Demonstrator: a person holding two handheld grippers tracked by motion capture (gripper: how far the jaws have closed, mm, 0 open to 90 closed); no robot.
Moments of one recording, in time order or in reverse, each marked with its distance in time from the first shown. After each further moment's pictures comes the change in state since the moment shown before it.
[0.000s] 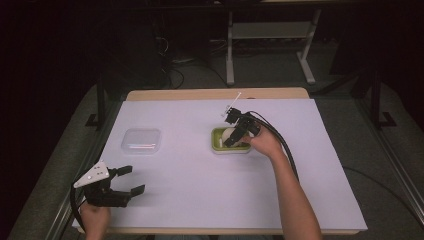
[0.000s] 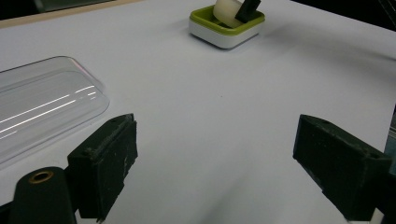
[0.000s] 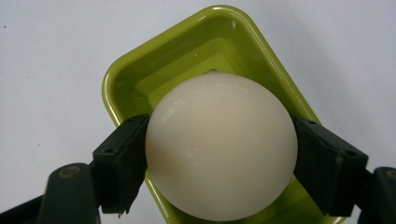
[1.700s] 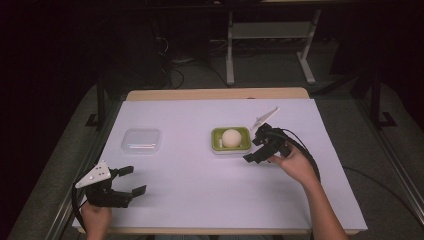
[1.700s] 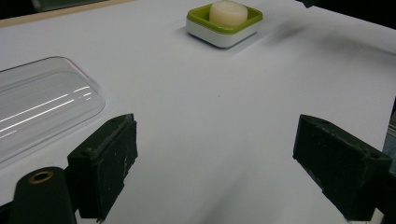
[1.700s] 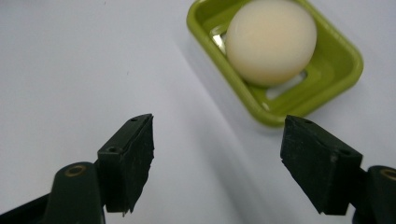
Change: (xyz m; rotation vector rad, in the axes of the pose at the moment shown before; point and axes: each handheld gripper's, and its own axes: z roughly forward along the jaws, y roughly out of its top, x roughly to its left) left arm -0.002 0.001 0.002 0.010 -0.003 0.022; right arm 0.039 -0.088 -0.063 -0.177 0.014 0.024
